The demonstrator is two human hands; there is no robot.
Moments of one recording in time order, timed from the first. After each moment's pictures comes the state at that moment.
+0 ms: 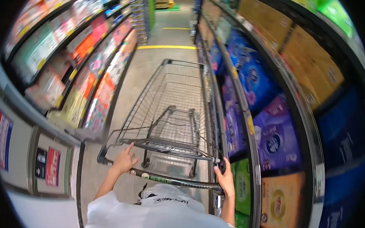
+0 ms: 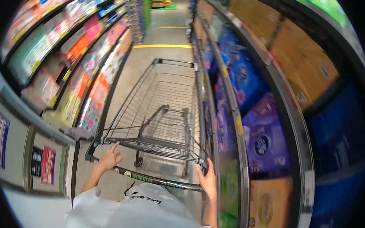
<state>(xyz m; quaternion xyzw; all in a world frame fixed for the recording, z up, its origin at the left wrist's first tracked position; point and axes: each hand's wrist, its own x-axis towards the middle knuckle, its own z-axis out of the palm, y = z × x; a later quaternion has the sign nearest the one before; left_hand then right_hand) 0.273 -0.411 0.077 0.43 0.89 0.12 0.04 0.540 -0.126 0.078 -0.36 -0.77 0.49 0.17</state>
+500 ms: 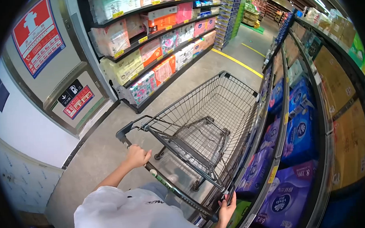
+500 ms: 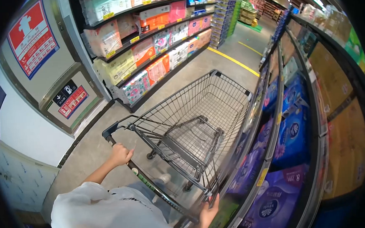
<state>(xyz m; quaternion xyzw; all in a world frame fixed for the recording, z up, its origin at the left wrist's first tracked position) 0.367 -0.417 0.072 0.24 0.96 0.12 -0.11 0.558 -0.094 0.046 -0.34 -0.66 0.66 0.15</state>
